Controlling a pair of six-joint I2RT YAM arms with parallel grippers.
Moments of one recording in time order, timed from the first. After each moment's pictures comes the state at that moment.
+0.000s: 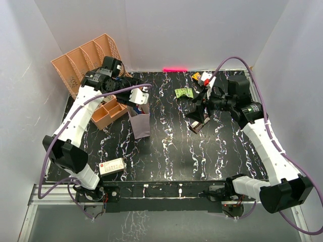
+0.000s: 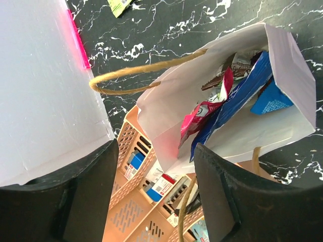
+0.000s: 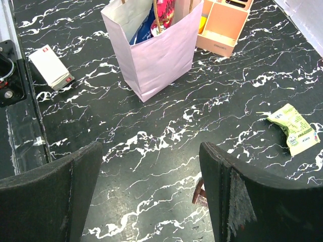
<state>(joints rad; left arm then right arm) -0.36 1.64 1.80 -1.13 0.45 1.60 0.24 1.16 1.24 -0.58 -0.84 -0.37</state>
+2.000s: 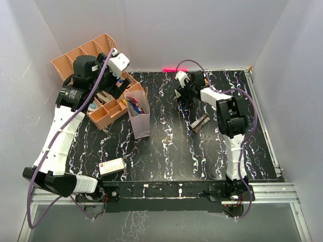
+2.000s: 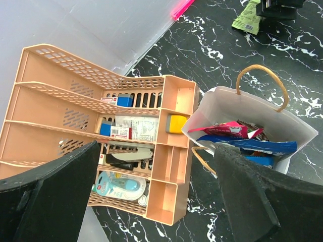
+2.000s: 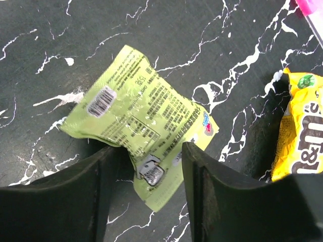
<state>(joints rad) -0.30 1.34 1.67 -0.76 0.17 0.57 0.24 2.27 1.67 -0.13 -0.20 -0.58</state>
